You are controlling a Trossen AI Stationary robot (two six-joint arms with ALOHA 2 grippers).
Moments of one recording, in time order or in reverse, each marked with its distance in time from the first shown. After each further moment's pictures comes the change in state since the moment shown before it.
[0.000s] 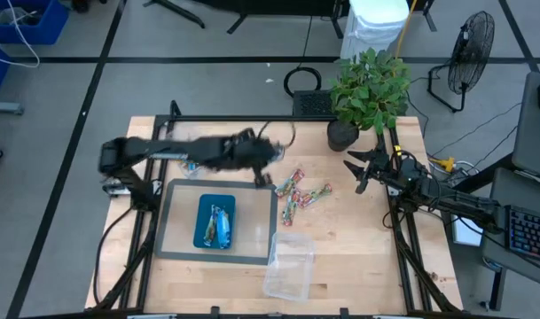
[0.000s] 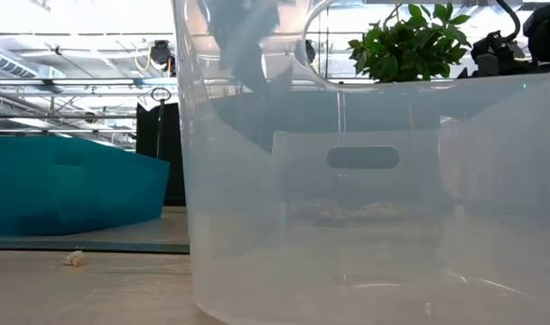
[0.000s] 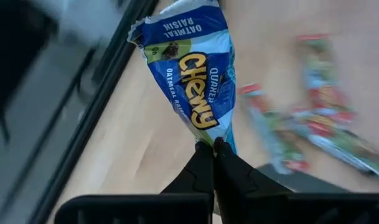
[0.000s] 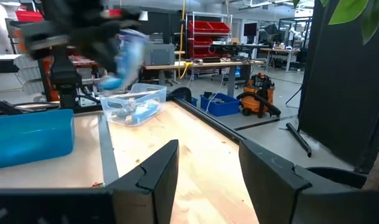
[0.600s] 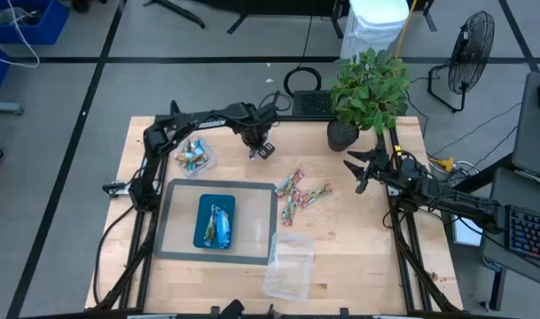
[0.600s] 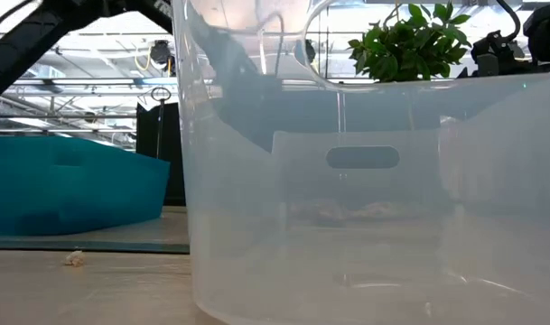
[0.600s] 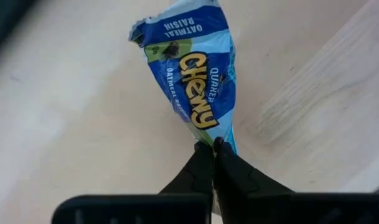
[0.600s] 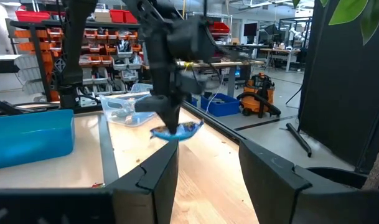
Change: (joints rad) left arm 0.397 0.422 0.233 -0.303 0.323 -0.199; right arm 0.000 0.000 0.000 0.000 0.000 0.000
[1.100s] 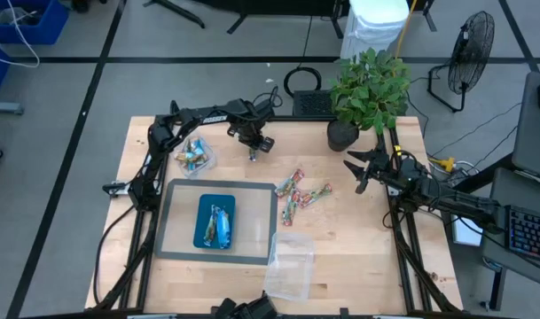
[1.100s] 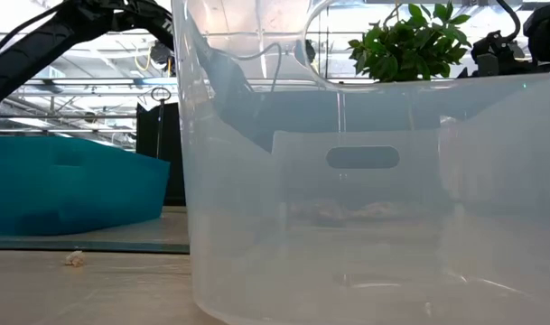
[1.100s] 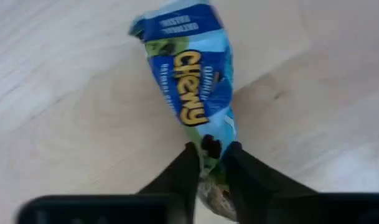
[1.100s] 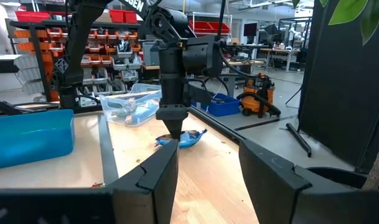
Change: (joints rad) left arm 0.074 0.073 0.000 0.007 0.106 -0.204; right arm 0.000 0.000 0.000 0.000 0.000 0.000
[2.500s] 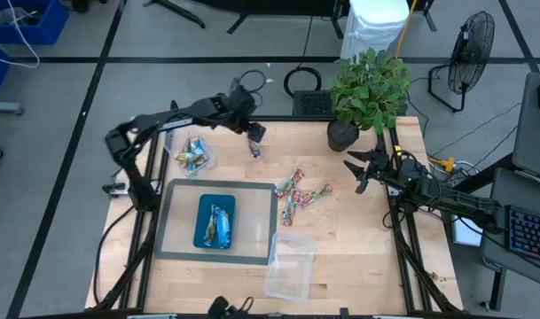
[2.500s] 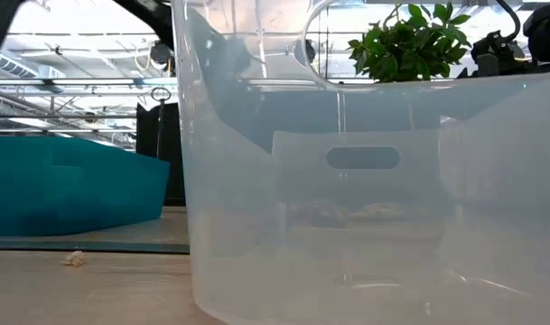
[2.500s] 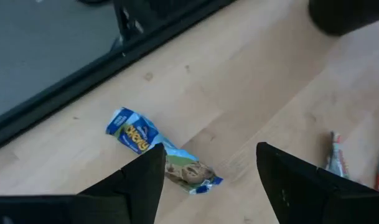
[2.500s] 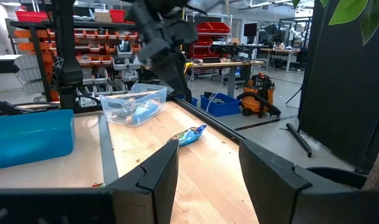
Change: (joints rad) left arm 0.004 -0.426 -0.315 0.380 -0.046 0.100; right arm 0.000 0.000 0.000 0.000 0.000 0.000
